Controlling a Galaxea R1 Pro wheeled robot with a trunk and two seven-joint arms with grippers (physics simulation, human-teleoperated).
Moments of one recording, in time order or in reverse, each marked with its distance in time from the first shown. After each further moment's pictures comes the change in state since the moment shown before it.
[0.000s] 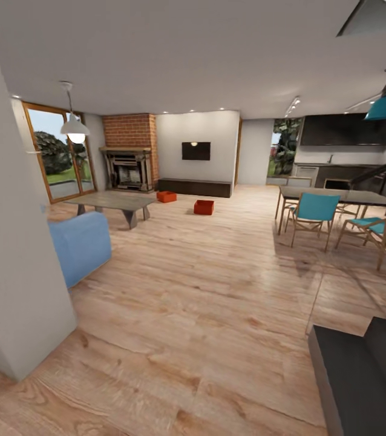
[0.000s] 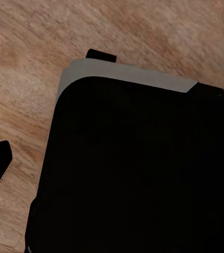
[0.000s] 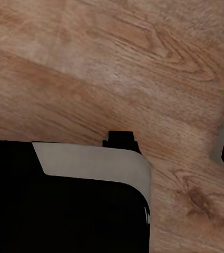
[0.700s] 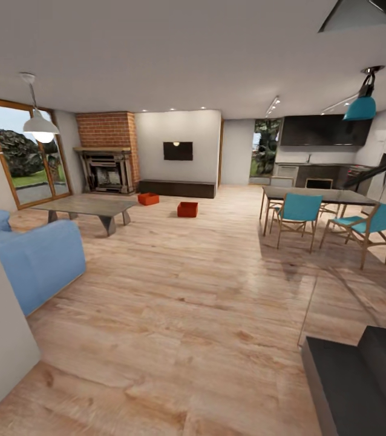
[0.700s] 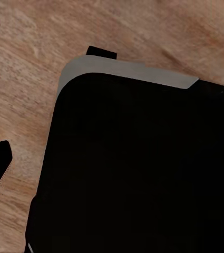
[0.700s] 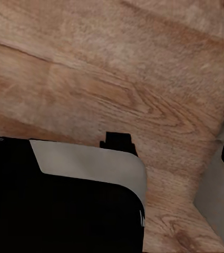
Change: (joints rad) left arm 0.000 0.000 0.000 0.006 -0.001 0.001 0.000; right arm 0.000 0.002 0.000 0.000 0.053 -0.005 -0.003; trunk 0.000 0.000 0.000
